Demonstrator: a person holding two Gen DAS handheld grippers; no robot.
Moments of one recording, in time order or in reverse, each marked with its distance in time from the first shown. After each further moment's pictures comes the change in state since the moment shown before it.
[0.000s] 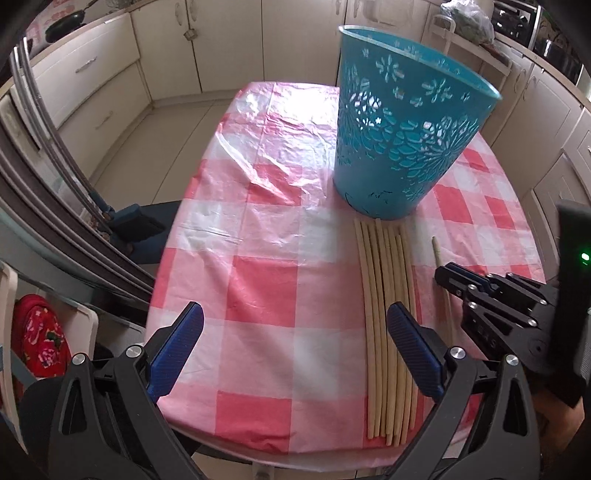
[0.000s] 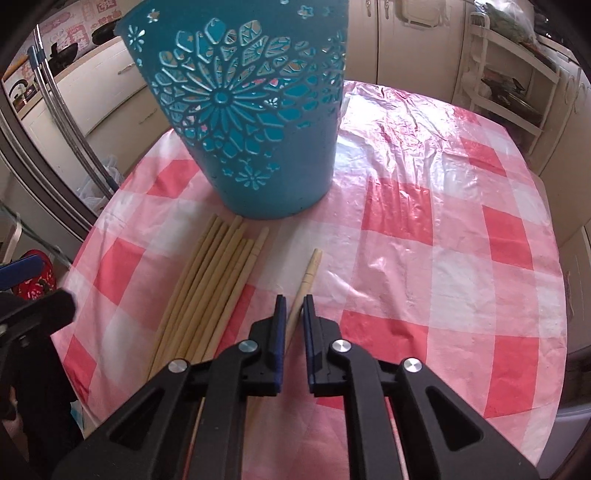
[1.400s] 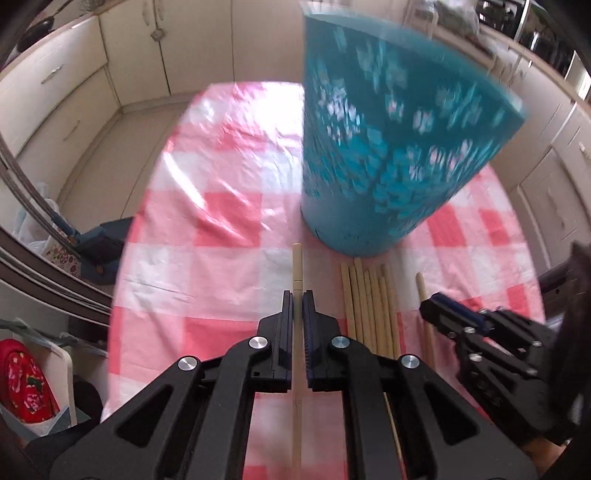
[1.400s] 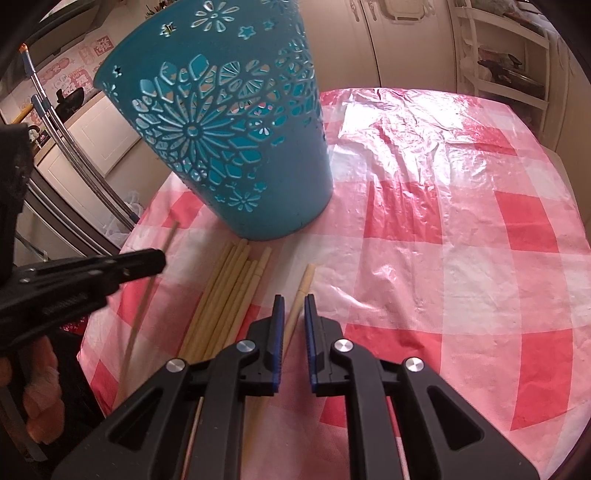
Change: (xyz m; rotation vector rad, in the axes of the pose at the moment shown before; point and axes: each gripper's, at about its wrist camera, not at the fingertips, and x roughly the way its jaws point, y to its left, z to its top) left arm 0.018 -0.013 0.046 0.042 -0.043 -0.107; right arm 0.007 -0.011 0.005 0.104 -0.073 0.141
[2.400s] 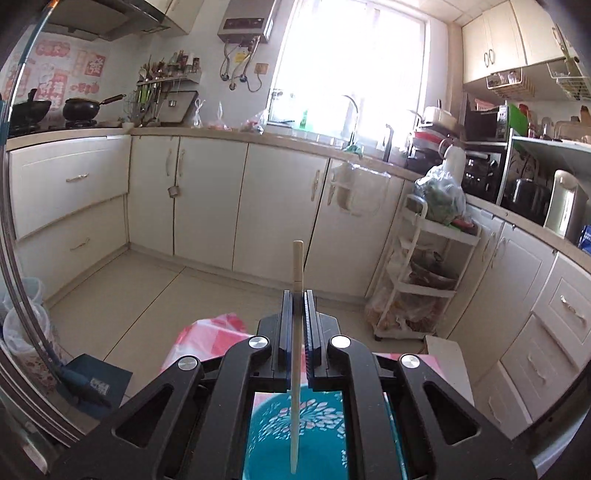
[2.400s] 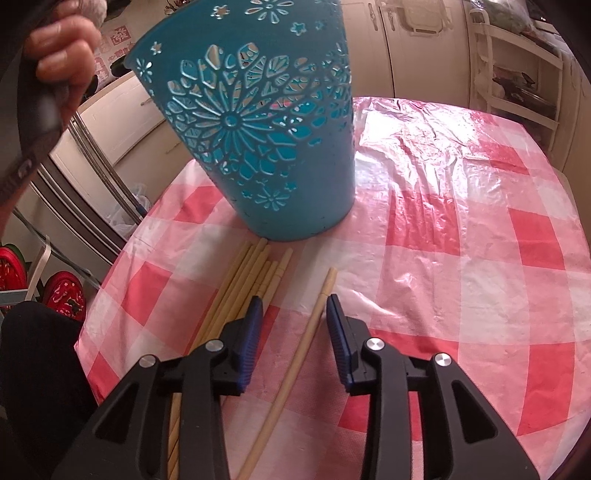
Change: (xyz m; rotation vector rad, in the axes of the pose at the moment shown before) left arm -0.081 -0.042 0.144 -0.104 -0.662 -0.019; right arm 0.002 0.011 -0.001 -0.067 -0.010 0.020
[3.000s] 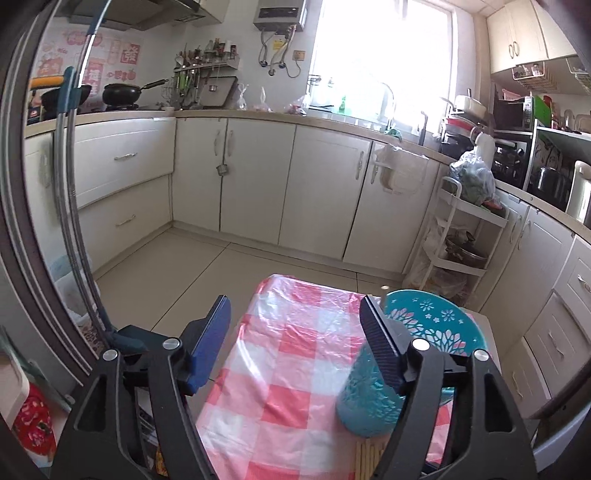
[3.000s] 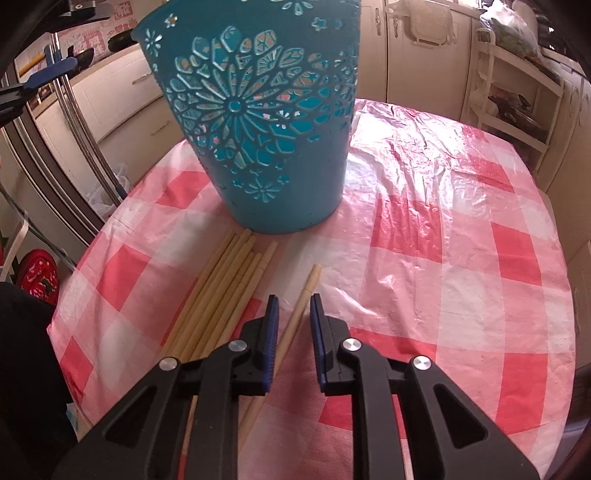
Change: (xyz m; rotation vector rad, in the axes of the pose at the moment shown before) left arm -0.080 0.099 -0.059 -0.034 0.044 0.131; right arm 0.001 0.014 -0.001 -0.127 0.044 -0.157
